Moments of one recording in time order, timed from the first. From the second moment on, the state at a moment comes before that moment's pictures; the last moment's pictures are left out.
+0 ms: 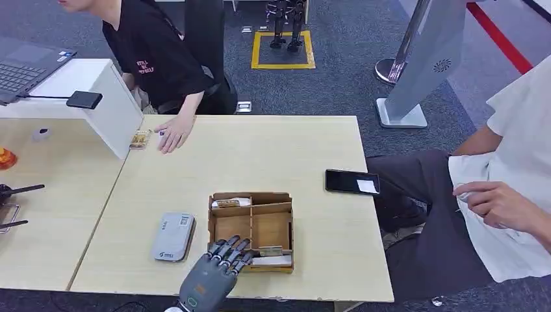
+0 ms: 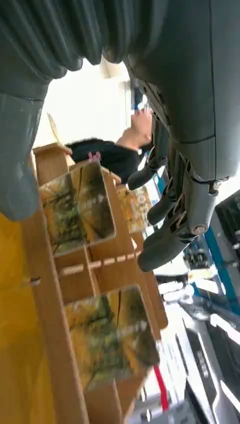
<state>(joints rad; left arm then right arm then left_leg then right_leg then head) -0.05 0.31 -0.95 -1.47 -1.57 0.28 0.29 -0.01 0.24 -1.05 -0.24 1.54 0.09 0.17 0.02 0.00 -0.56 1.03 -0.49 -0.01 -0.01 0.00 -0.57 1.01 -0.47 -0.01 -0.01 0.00</state>
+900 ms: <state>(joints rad) -0.06 0.34 -0.94 -1.47 -1.57 0.26 0.22 -0.01 0.24 -1.05 -0.24 1.55 0.09 0.17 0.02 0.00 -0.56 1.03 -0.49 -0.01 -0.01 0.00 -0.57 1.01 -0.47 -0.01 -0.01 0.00</state>
